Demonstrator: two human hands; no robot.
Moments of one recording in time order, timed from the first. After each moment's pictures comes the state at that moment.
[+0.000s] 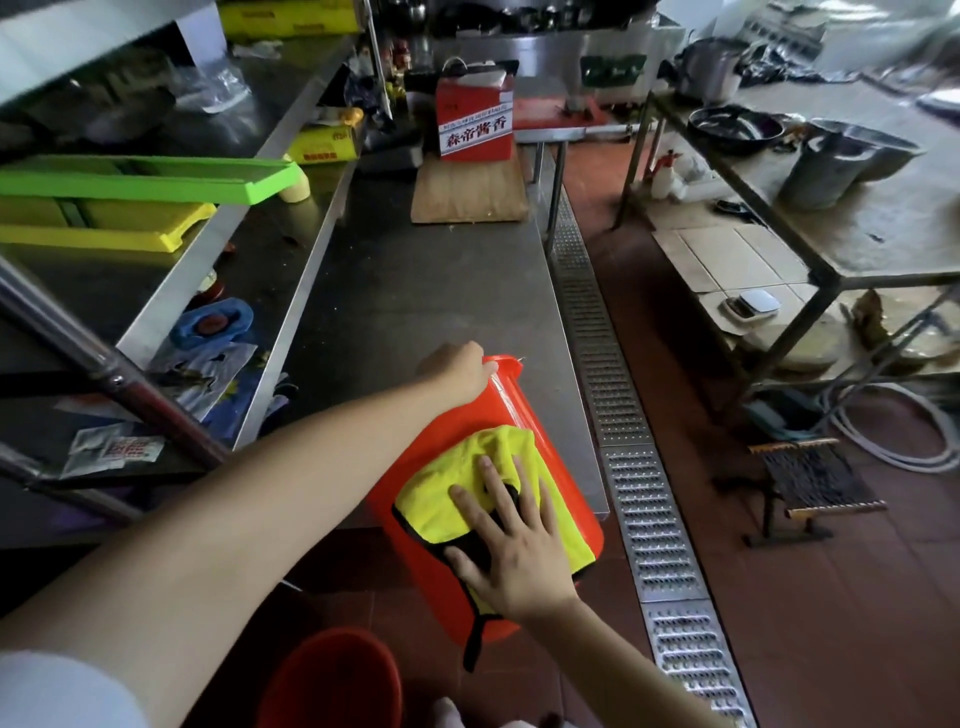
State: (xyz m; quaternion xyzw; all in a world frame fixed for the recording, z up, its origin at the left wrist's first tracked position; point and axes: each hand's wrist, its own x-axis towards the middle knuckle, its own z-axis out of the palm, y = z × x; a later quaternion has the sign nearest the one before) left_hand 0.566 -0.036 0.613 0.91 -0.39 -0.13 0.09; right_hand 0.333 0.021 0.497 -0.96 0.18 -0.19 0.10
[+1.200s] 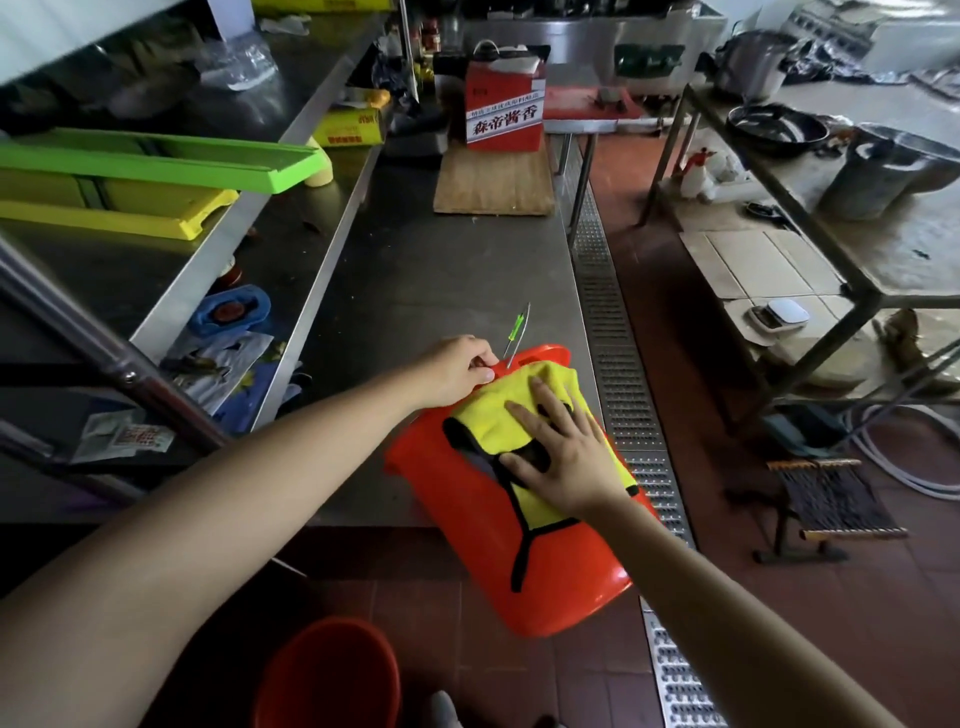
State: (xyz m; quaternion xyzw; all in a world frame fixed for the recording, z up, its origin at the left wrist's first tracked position) left_hand 0.600 -0.001 0.631 0.83 -0.49 -0.17 0.22; right_hand 0.394 -0.099 0.530 -0.96 0.18 -0.15 0.16
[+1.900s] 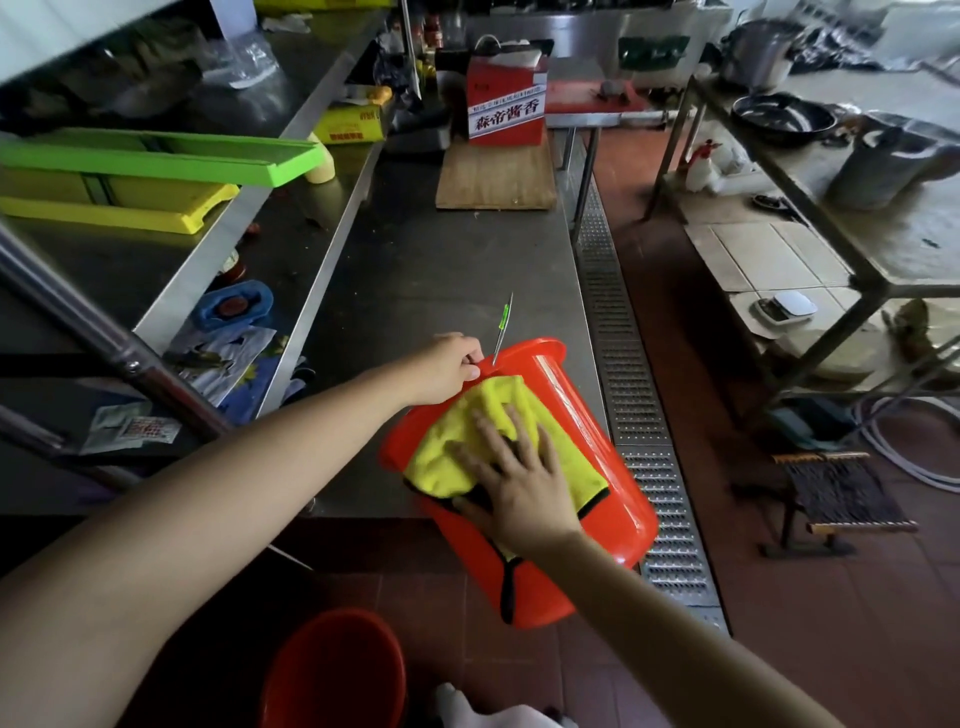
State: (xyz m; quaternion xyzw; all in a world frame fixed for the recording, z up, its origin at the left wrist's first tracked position) left_hand 0.599 0.010 0.631 0.84 -0.49 -0.16 0.16; right_hand 0.394 -0.028 0.514 -0.98 0.12 -0.14 0.01
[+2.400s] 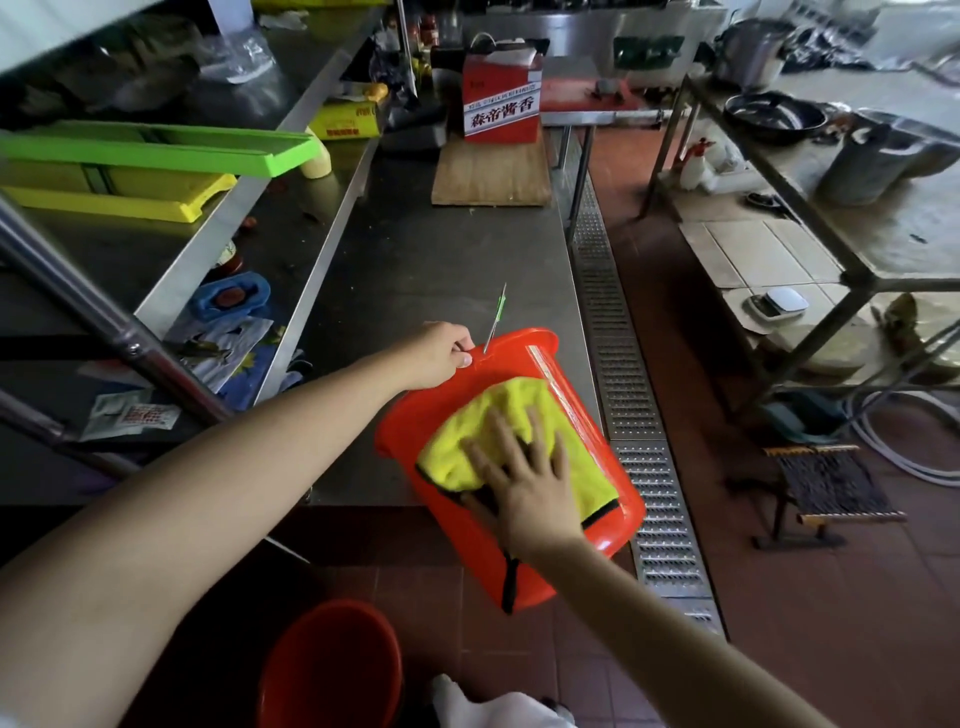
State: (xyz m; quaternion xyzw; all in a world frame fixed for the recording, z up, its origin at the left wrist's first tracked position) left_hand 0.597 0.013 0.629 0.86 -0.45 -0.16 0.18; right_hand 0.365 -0.017 0.502 -0.97 0.17 -0.15 0.03
